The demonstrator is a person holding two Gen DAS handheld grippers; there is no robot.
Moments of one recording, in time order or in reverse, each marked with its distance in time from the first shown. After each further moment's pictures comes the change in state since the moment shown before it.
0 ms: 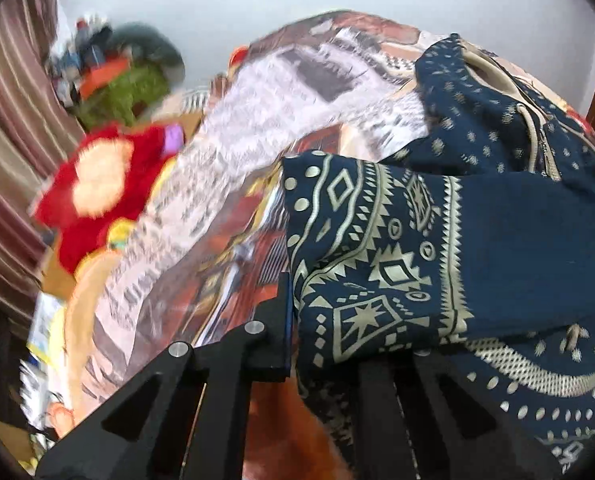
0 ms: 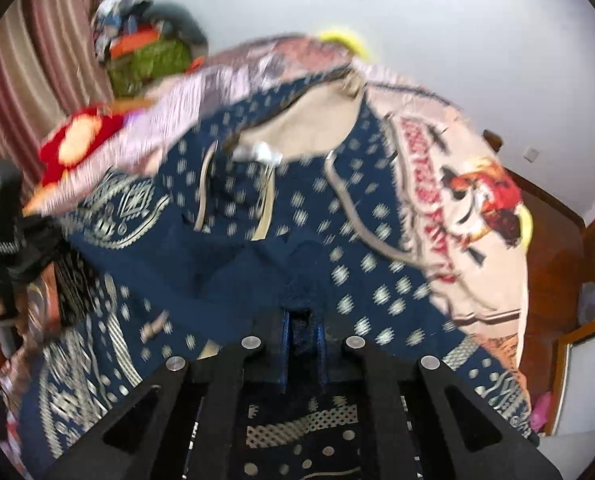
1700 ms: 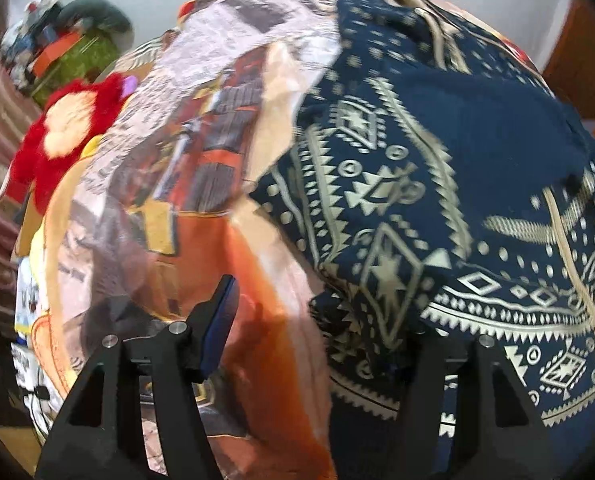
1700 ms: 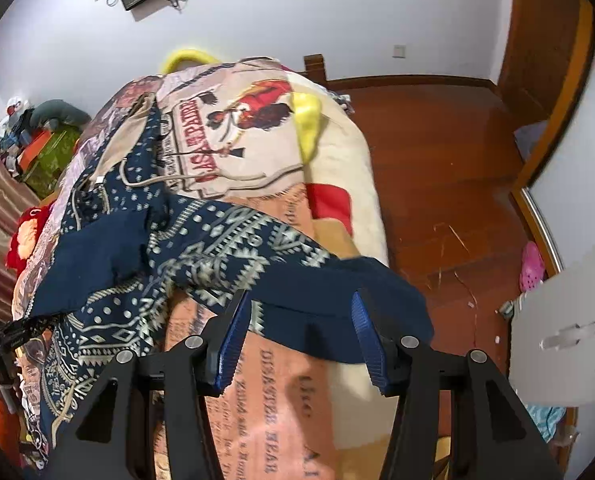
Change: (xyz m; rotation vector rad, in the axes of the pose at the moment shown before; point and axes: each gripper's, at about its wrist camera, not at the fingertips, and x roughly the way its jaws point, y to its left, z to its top) left arm -0.053 -0.026 -0.074 0.136 0.172 -0.136; right arm -0.127 -0.203 -0.162 0.462 0.051 -0.146
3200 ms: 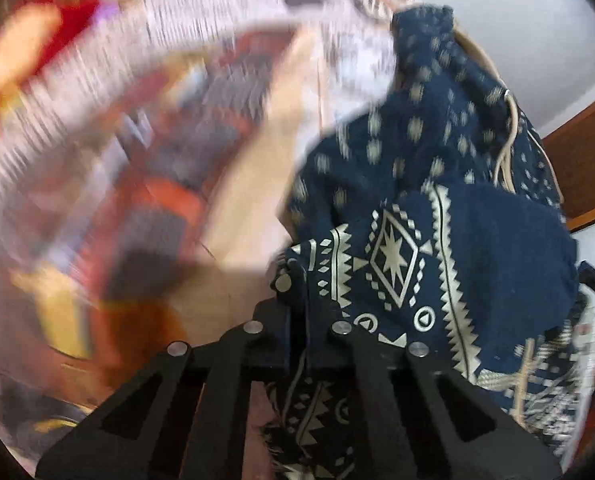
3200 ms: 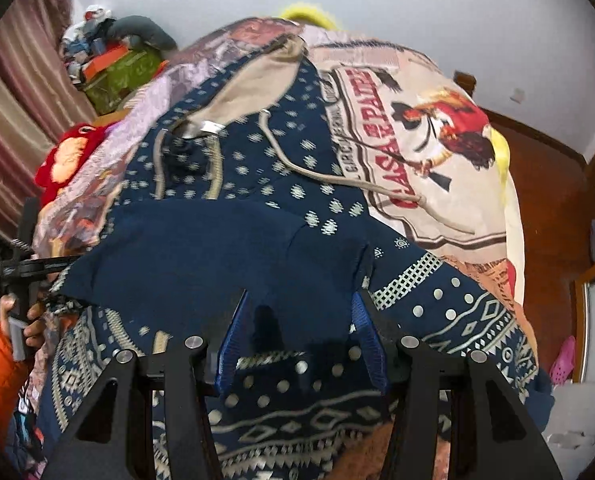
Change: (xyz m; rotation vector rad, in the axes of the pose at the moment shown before) left arm 0.065 0.051 0.079 -0.292 0.024 -0.220; right arm 0.104 0.203 0.041 -0.324 0.088 0.144
